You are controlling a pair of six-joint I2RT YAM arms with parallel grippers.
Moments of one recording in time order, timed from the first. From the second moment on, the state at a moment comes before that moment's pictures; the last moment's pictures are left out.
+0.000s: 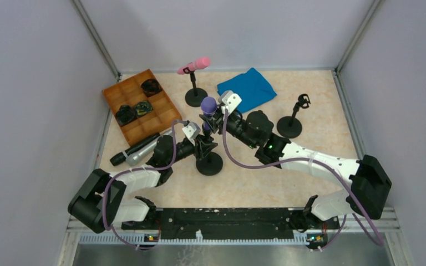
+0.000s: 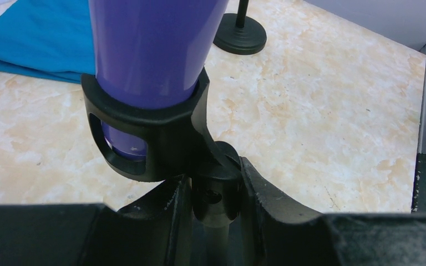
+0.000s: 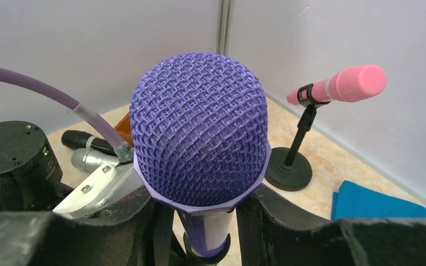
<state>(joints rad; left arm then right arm) -0.53 1.27 0.33 0.90 0.50 -0.13 0.97 1.38 0.98 0.47 0.05 -0.09</state>
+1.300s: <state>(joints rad) -0.53 1.27 0.33 0.90 0.50 -0.13 0.99 1.44 0.95 0.59 0.13 -0.10</state>
